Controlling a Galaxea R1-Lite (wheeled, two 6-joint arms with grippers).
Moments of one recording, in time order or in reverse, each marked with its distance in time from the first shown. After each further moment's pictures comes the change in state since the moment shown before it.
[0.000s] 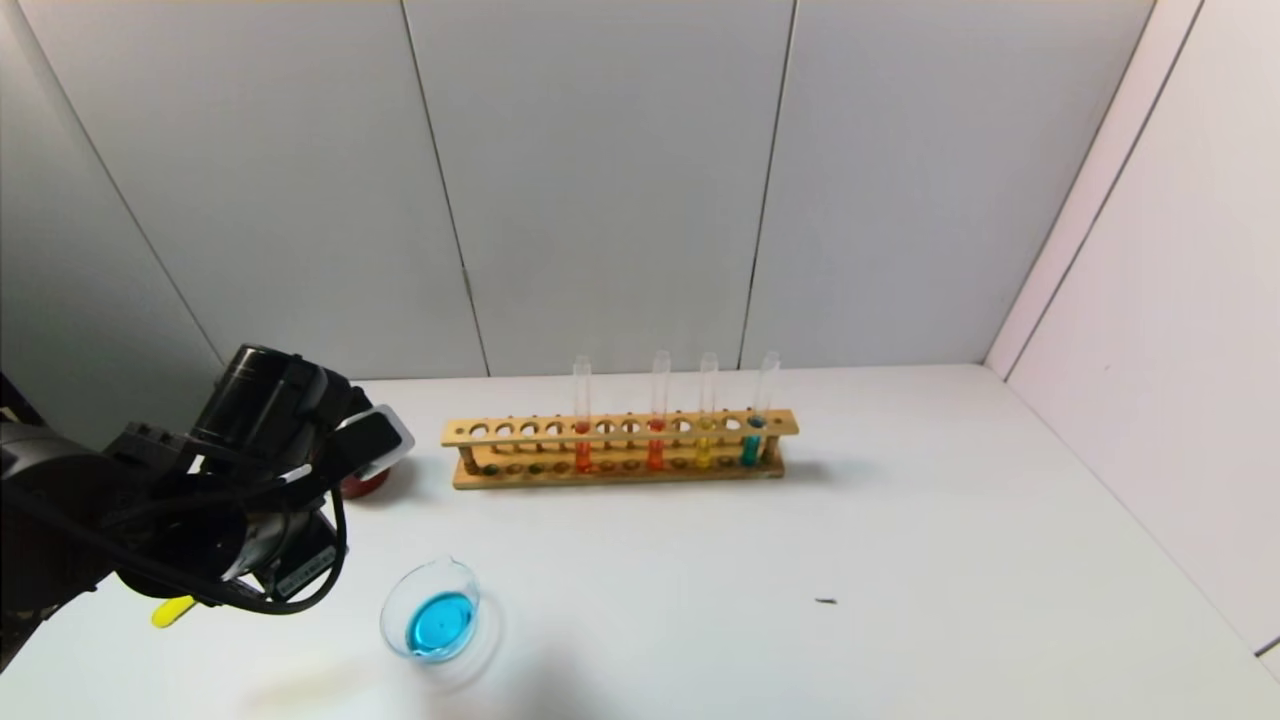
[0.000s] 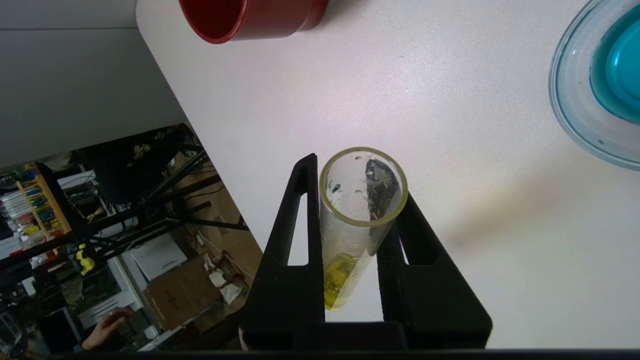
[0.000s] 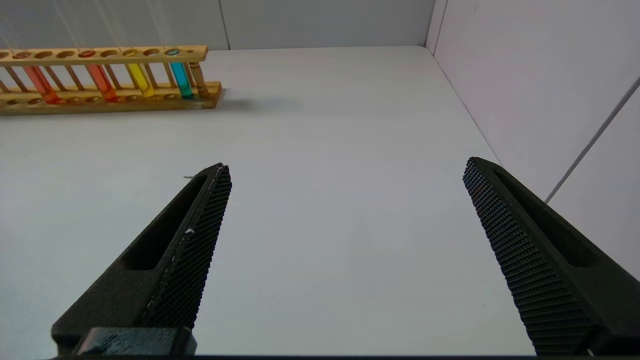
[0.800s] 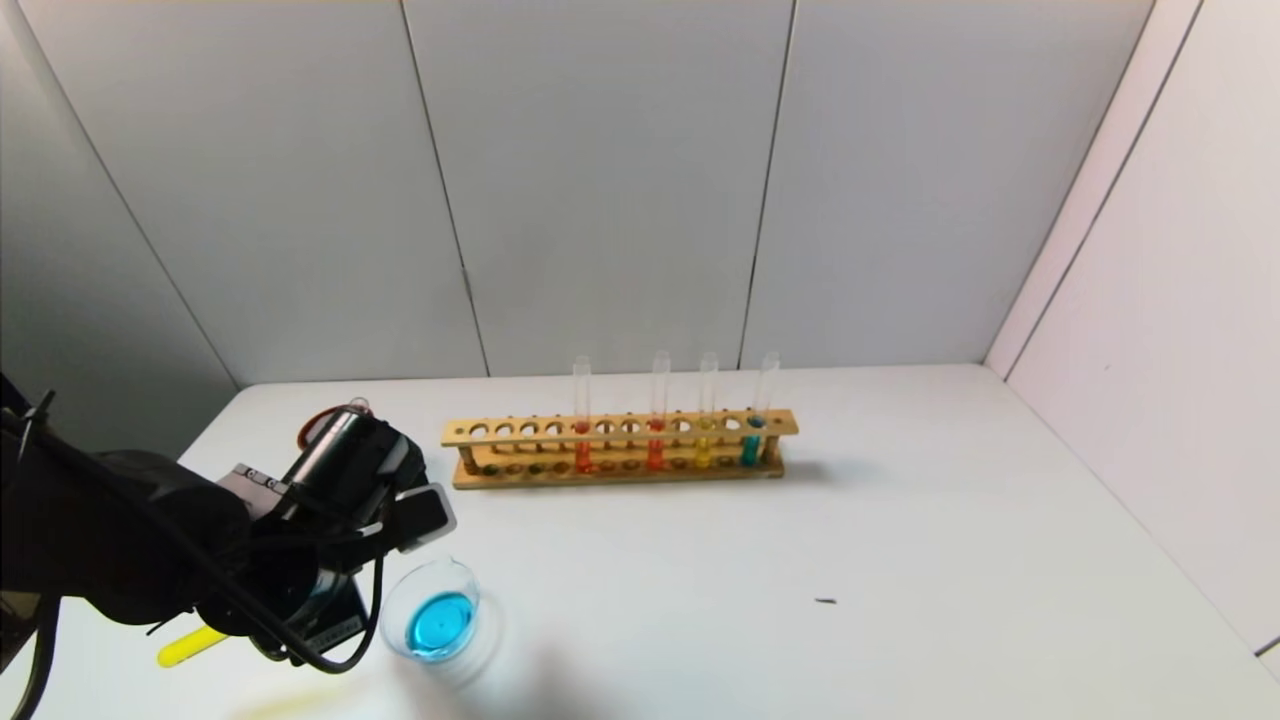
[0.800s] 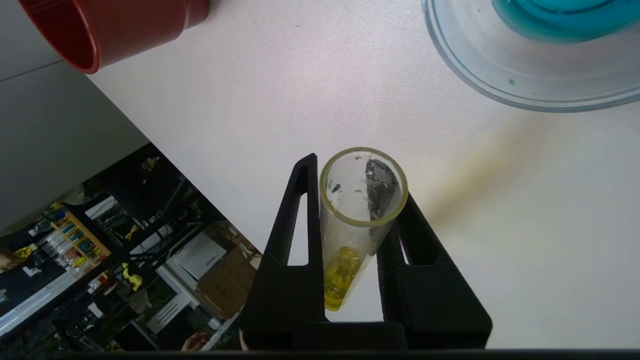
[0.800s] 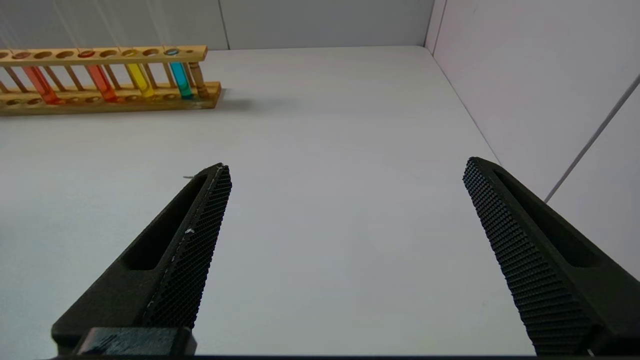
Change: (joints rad) left arm -0.084 0.128 0.024 0.073 0.011 0.067; right arm 0.000 0.000 0.000 0.000 -0.001 0.000
